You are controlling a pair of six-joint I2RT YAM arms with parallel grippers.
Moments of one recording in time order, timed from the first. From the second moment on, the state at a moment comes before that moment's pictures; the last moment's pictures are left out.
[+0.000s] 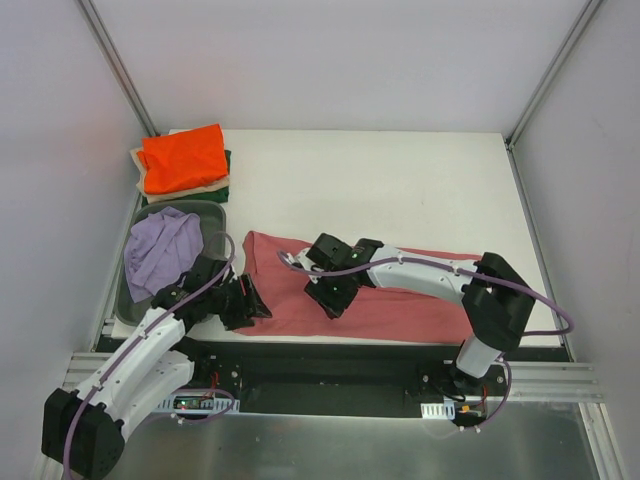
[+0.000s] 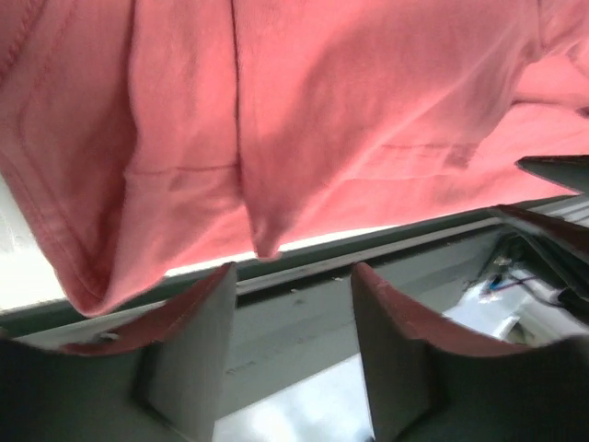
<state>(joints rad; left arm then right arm) -0.38 0.75 0.43 -0.72 0.36 -0.82 1.05 1.69 1.17 -0.74 -0.15 0.04</state>
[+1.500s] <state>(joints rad) -0.40 1.87 1.19 -0.45 0.34 -0.78 0.03 1.56 0.88 -0.55 -0.25 0.47</state>
